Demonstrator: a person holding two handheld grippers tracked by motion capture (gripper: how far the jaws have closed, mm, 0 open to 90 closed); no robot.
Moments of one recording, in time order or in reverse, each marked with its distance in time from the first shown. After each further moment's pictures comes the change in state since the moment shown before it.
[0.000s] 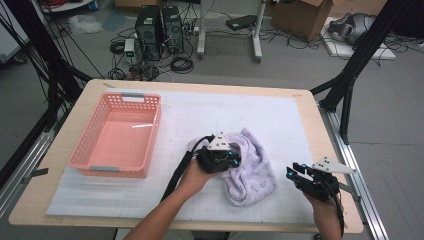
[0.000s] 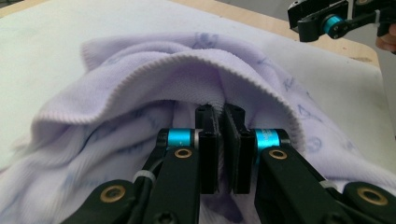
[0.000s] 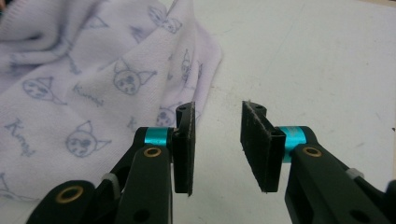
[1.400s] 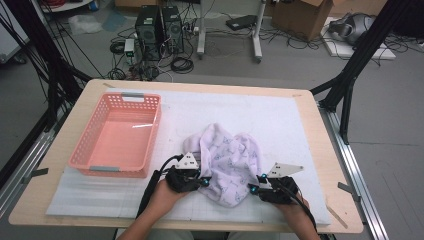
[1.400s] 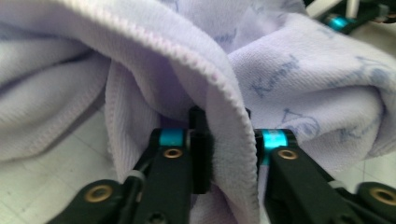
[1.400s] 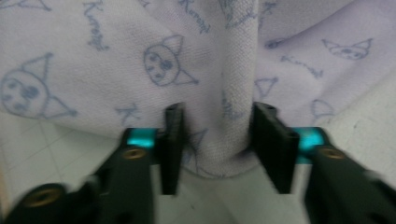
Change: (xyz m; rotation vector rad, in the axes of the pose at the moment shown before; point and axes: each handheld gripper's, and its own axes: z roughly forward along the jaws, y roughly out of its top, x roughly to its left) left arm 0.000 -0.072 -0.046 0.102 0.030 -0.078; right arm 0.062 -0.006 0.065 0.173 0.287 -0.196
